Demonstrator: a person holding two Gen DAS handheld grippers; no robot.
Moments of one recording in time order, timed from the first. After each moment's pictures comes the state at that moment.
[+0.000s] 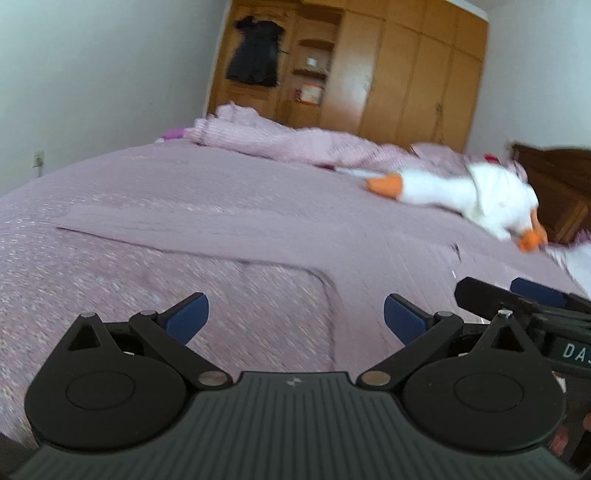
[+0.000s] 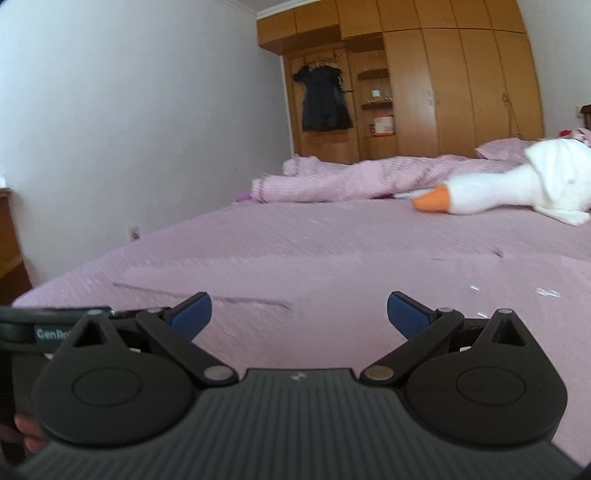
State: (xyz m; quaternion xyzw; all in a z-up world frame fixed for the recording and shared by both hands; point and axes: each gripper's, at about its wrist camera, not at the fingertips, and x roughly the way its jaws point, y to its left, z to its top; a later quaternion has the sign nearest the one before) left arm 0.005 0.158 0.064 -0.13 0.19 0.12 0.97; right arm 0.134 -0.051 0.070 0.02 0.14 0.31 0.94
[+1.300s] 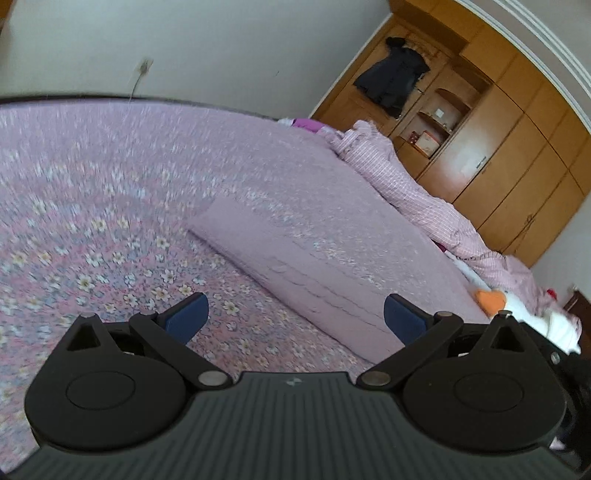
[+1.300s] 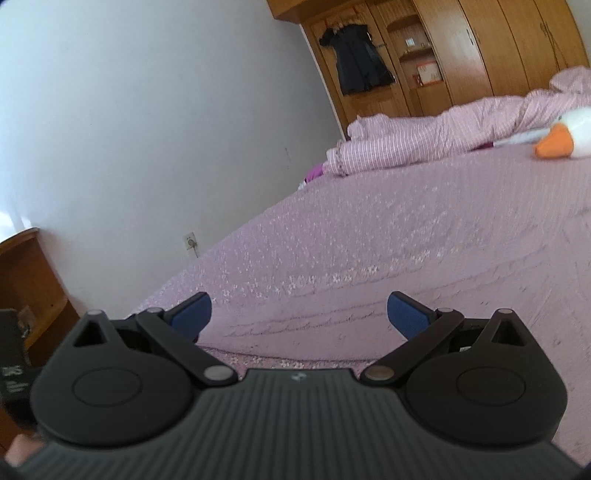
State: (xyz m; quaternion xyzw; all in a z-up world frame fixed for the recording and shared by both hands) left arm 0.037 0.456 0.019 -0.36 0.17 0.22 0.89; right arm 0.199 0.153 0.067 0.10 0.21 0.38 0.89
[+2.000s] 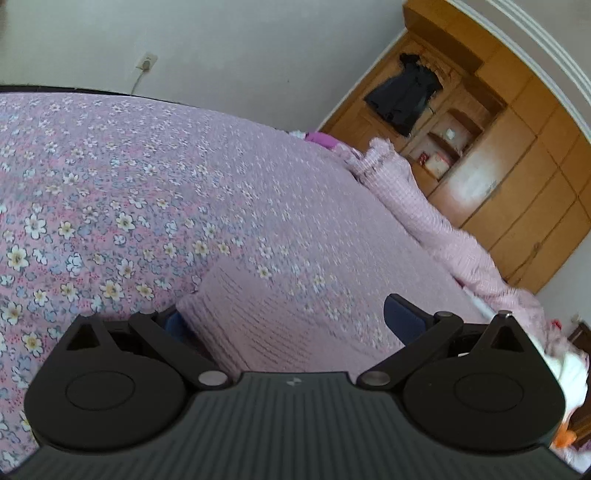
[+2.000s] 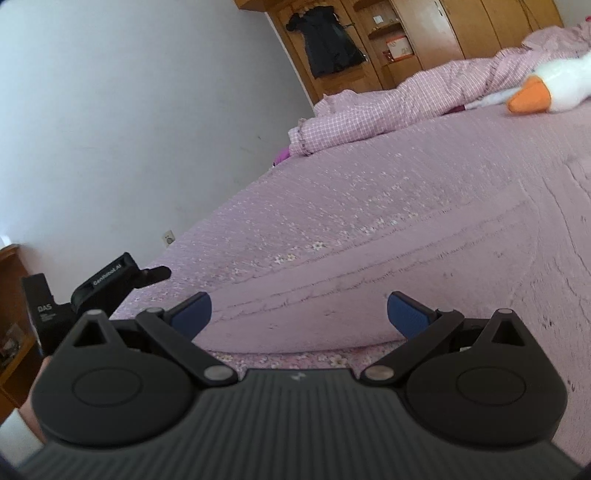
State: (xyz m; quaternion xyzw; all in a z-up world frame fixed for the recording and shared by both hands) left arm 0.134 0.544 -0.012 -0.38 0.13 0.24 0.89; right arm 0.248 0.140 0.023 0.13 0.25 0.35 0.89
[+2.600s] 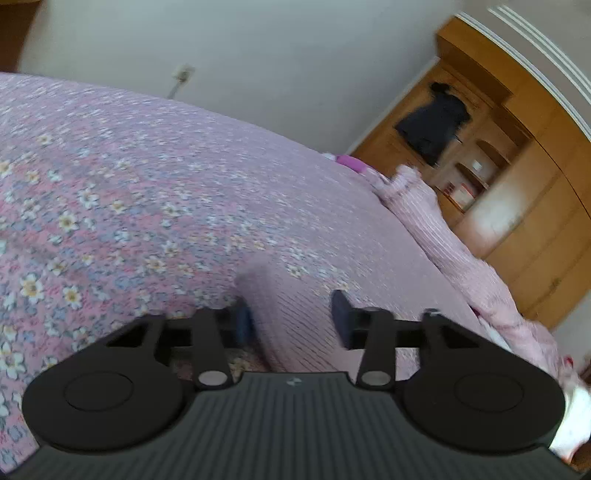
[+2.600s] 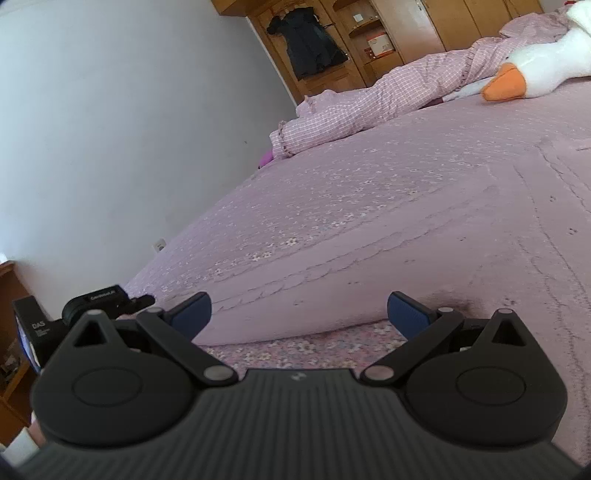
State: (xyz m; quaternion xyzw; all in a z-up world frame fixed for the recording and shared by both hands) left arm 0.117 0.526 -0.020 -0.40 0.11 0.30 0.86; right arm 0.249 0.108 0.016 0.16 0.26 0.34 0.89
